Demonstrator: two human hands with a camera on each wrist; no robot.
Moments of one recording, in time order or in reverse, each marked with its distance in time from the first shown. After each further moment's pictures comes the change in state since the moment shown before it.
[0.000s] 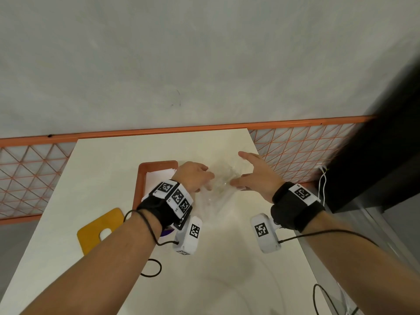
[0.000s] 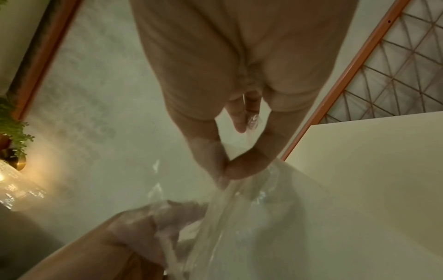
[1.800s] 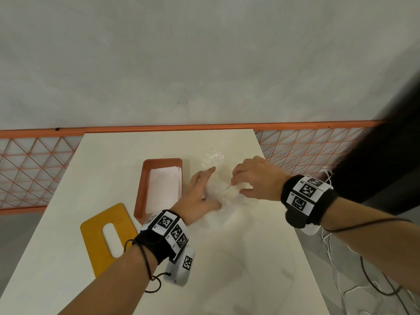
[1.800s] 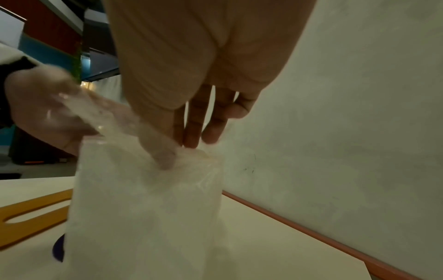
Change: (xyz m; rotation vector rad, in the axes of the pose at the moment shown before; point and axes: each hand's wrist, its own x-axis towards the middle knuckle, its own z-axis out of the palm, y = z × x) left_hand -0.032 -0.052 0.025 -0.112 -0.115 0.276; right_hand 0.002 -0.023 -0.015 -1.394 -0.389 -0.675
